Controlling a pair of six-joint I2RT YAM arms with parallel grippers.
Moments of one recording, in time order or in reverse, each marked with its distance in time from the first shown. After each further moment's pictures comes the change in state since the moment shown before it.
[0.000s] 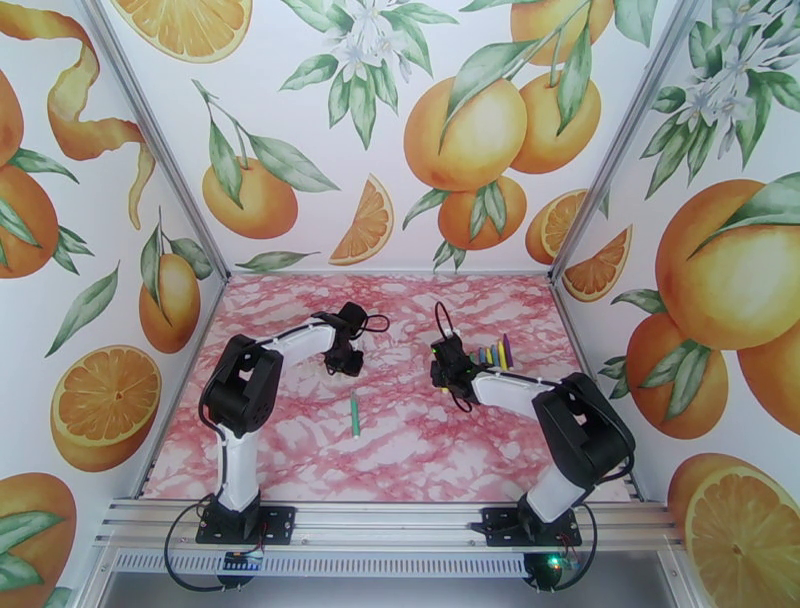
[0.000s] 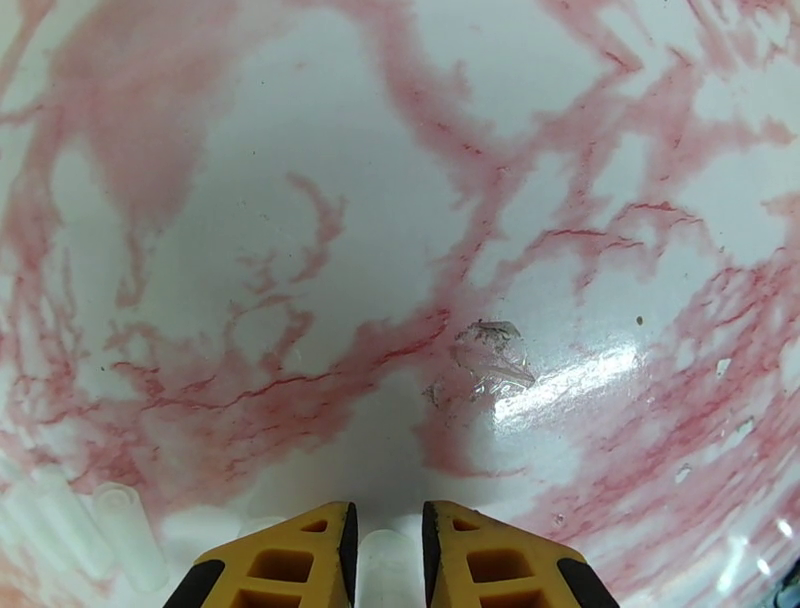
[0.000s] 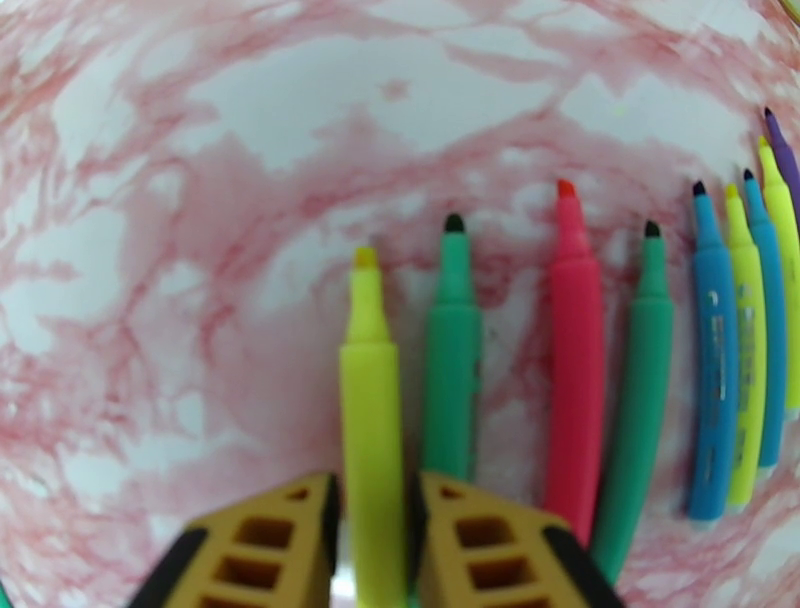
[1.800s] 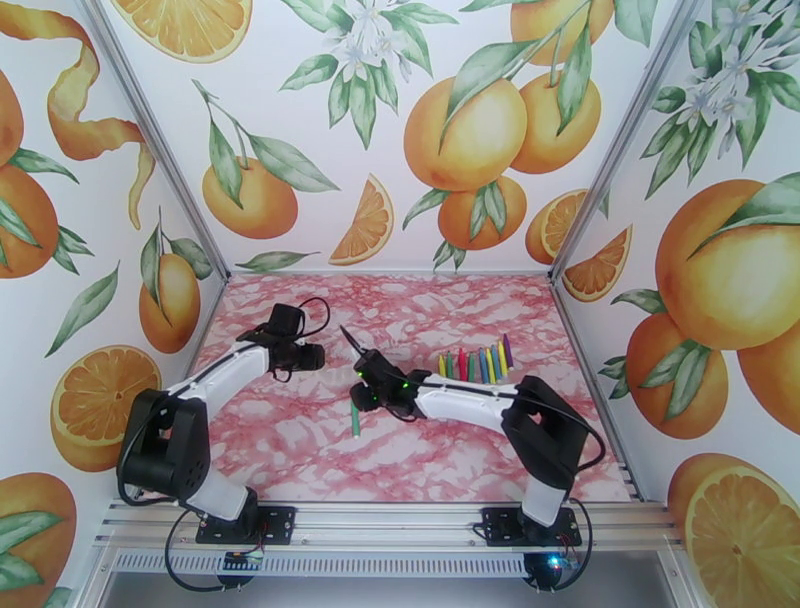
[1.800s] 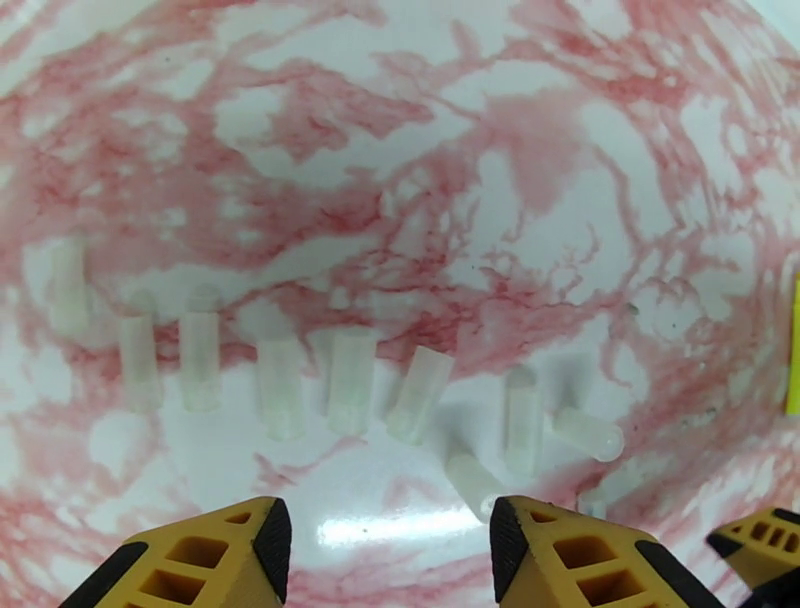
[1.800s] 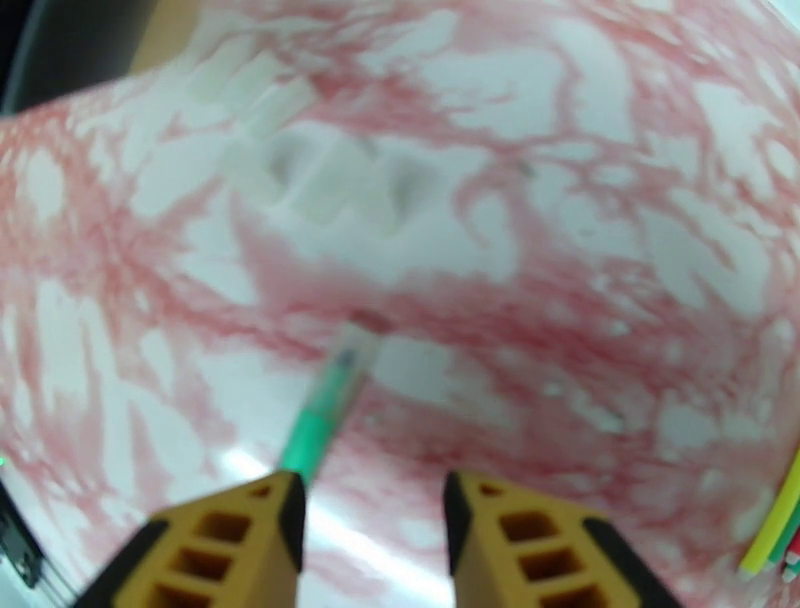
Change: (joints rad) left arm 0.277 -0.496 -0.425 0.245 0.061 -0.082; right arm 0.453 0.157 0.340 -0.138 -0.187 -0.098
